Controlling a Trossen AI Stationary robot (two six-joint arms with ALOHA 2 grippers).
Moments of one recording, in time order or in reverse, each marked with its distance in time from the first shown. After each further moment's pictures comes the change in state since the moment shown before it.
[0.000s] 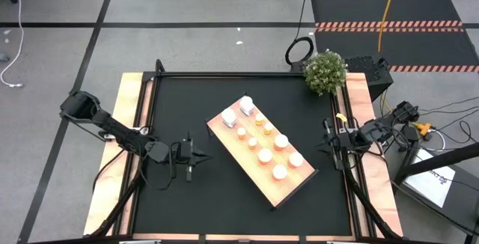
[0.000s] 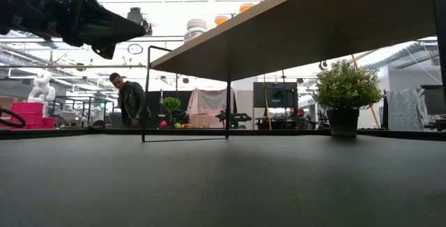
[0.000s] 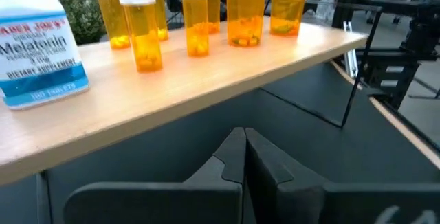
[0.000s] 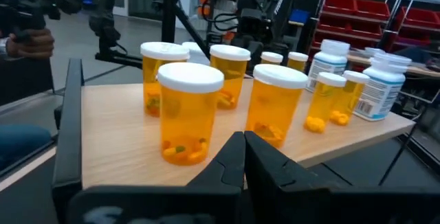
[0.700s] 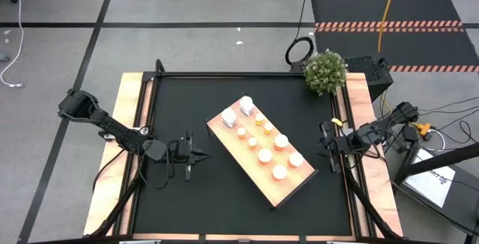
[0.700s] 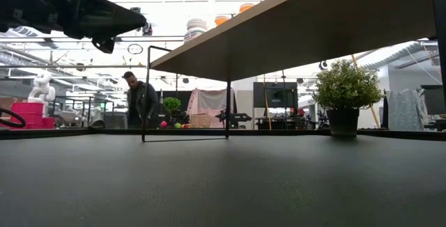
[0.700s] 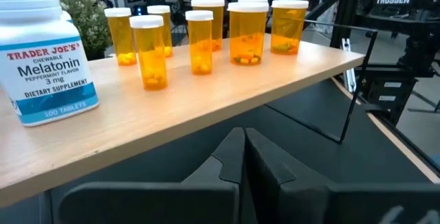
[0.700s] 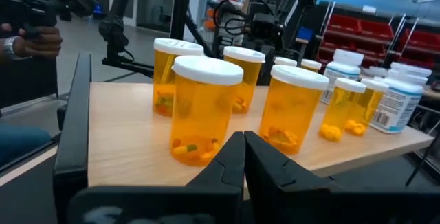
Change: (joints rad) left arm 0.000 -0.036 0.000 0.014 -0.010 0.008; right arm 0.000 0.000 -0.100 0.157 -0.027 -0.059
